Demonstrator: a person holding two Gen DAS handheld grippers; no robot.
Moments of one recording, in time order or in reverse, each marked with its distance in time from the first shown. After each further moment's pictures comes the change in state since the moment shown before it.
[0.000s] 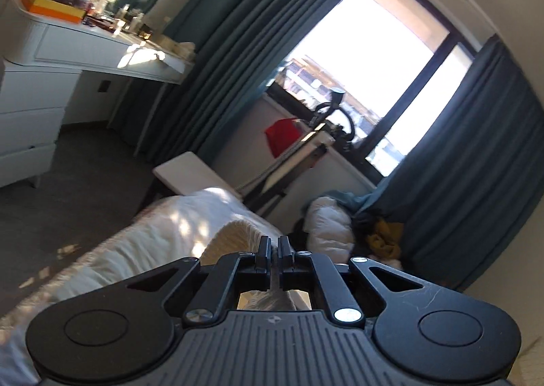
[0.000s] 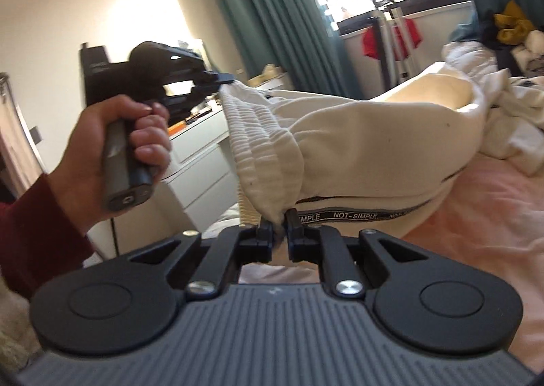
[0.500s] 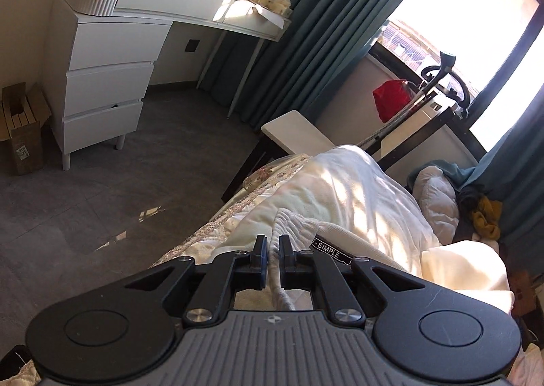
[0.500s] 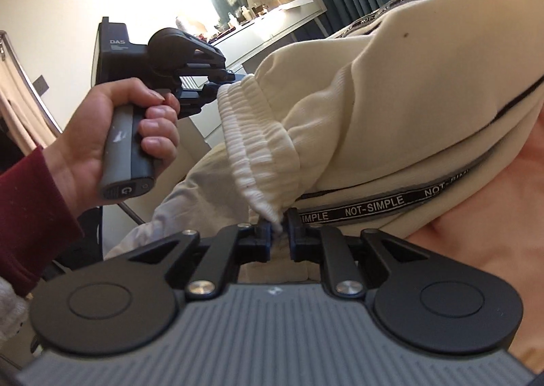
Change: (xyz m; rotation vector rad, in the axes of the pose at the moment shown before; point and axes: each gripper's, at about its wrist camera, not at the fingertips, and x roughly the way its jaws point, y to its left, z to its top) left arm 0.058 0.121 -0.012 -0.041 0.134 0.245; right arm 0.126 -0.010 -0.034 0.008 0.254 0.116
